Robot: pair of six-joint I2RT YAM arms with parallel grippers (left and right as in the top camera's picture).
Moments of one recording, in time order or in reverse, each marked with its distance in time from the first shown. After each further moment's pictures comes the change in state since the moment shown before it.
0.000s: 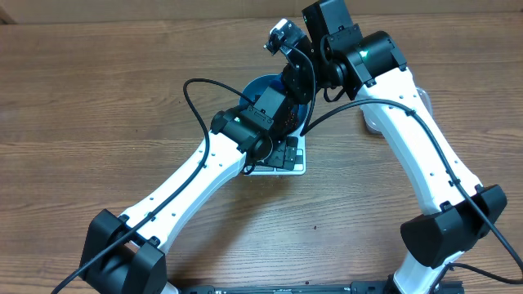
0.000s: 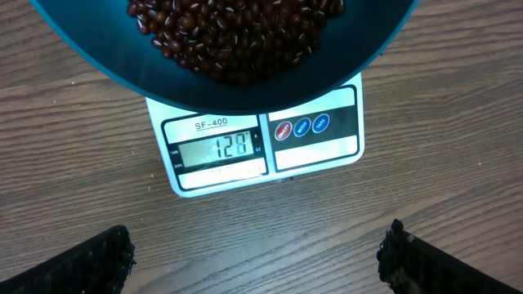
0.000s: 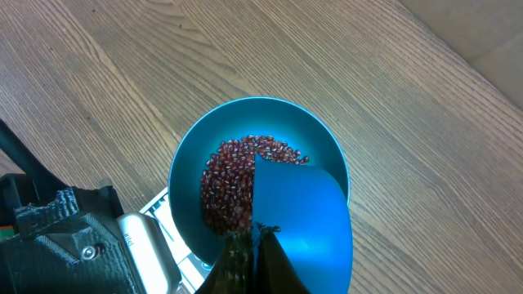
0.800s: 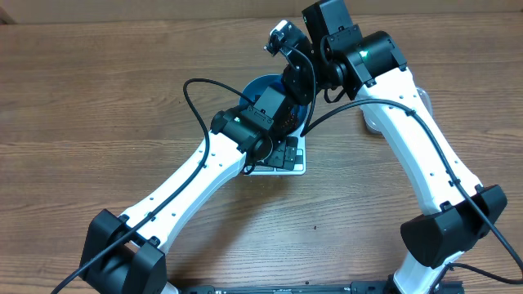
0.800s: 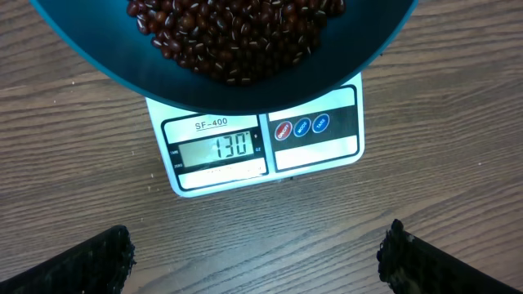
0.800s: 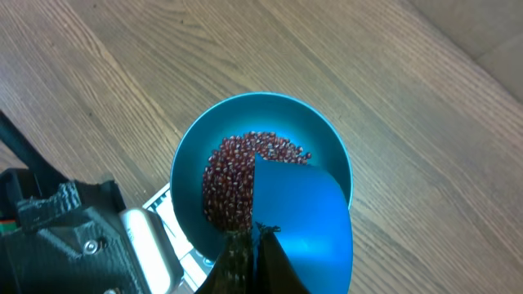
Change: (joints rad) left arm 0.000 0.000 0.000 0.000 0.000 0.000; right arm 0.000 0.000 0.000 -0.019 -0.003 -0.003
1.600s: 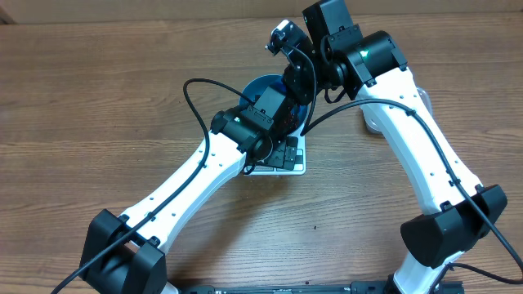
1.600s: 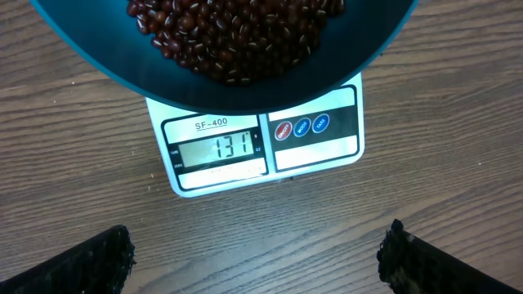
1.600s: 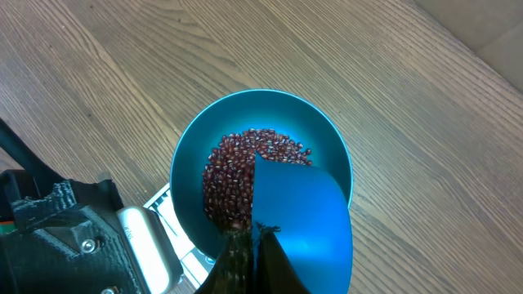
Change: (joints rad) left arm 0.000 0.000 0.000 0.000 0.000 0.000; right arm -0.002 0.000 0.000 0.001 0.003 0.020
